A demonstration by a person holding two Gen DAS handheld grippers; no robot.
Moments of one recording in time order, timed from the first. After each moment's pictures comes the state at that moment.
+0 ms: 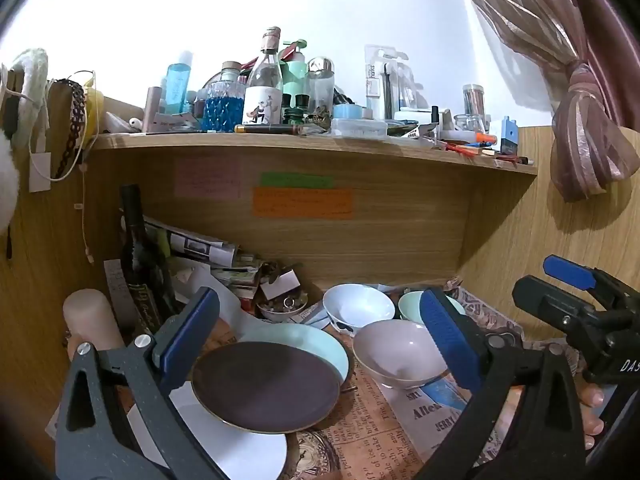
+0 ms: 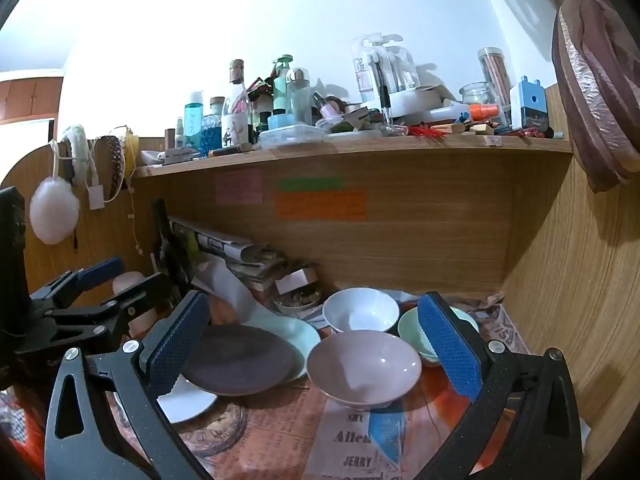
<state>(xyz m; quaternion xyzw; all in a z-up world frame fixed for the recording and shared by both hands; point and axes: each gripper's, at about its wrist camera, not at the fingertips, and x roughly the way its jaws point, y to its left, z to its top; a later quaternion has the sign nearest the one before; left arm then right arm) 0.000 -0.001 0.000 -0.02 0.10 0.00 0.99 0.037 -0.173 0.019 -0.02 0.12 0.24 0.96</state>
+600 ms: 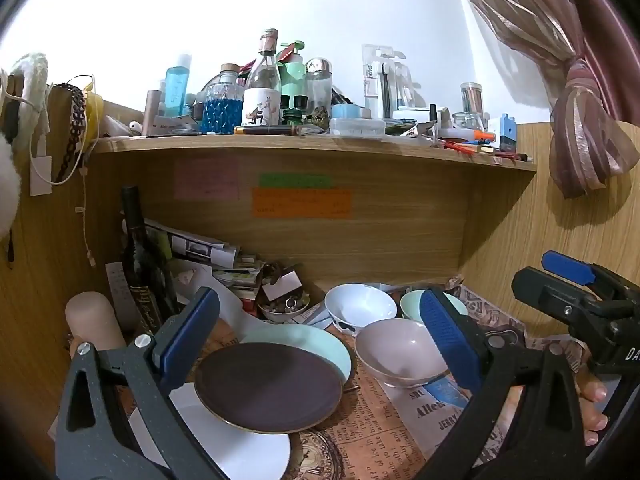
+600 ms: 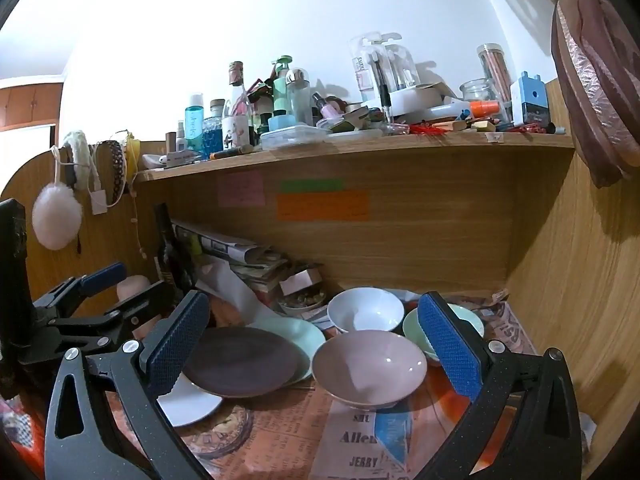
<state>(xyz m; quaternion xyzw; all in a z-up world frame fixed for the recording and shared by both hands) 0.002 -0.003 -0.001 -0.03 0.10 0.00 0.99 0.039 -0.173 0.019 -0.02 0.12 0.25 0.96</state>
